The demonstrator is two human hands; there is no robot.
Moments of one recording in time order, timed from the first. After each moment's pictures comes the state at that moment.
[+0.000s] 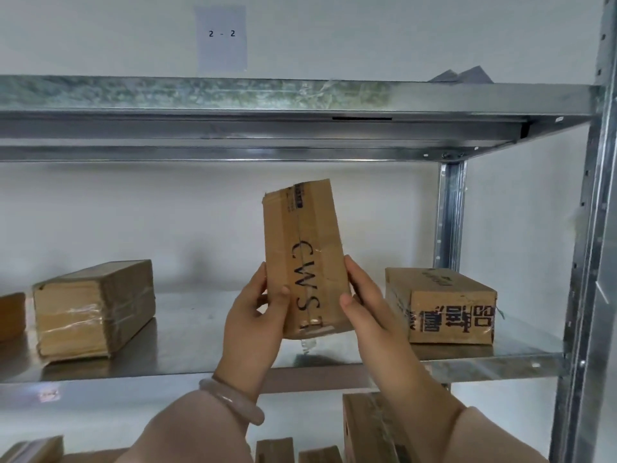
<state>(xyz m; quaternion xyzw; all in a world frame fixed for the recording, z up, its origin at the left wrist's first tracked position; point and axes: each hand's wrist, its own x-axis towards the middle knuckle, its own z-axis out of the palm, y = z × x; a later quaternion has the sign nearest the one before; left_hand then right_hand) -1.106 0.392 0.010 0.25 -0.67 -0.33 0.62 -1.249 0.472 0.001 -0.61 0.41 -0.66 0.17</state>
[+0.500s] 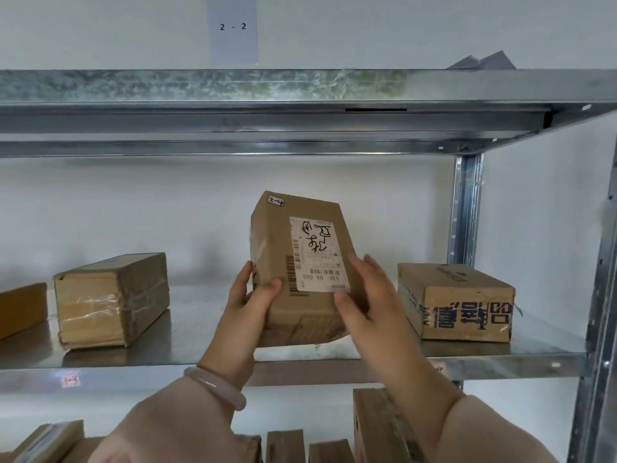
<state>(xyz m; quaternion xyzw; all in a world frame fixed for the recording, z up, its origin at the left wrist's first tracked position) -1.083 0.371 0.005 0.23 -0.57 -0.55 0.56 -1.250 0.453 0.002 -0.61 0.57 -0.55 -0.03</state>
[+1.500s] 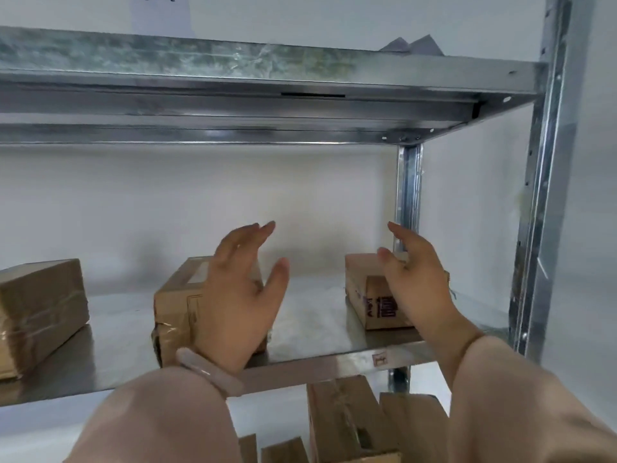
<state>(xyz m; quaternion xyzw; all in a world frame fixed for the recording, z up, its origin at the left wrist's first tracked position) -1.150 0.389 0.030 0.19 -0.75 -0.07 0.63 -1.385 0.468 0.024 -0.46 0.62 -0.61 -0.14</state>
